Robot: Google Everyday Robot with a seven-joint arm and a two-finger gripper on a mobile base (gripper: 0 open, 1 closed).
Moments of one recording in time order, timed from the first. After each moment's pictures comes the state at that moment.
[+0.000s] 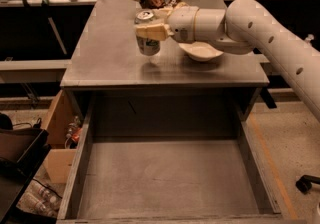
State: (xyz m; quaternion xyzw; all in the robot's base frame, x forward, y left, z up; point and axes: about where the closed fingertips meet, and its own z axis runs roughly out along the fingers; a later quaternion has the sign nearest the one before) arm 0.700 0.031 0.945 -0.45 0.60 0.34 0.57
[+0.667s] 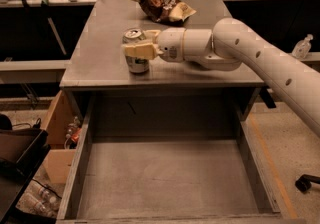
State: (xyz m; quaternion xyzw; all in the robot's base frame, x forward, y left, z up) arm 0.661 0.067 0.898 -0.44 0.61 0.42 0.51
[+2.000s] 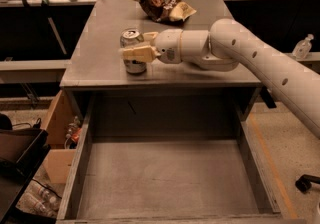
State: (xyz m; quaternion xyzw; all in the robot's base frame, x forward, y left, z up) arm 0.658 0.075 0.899 -0.44 0.61 0.42 0.51
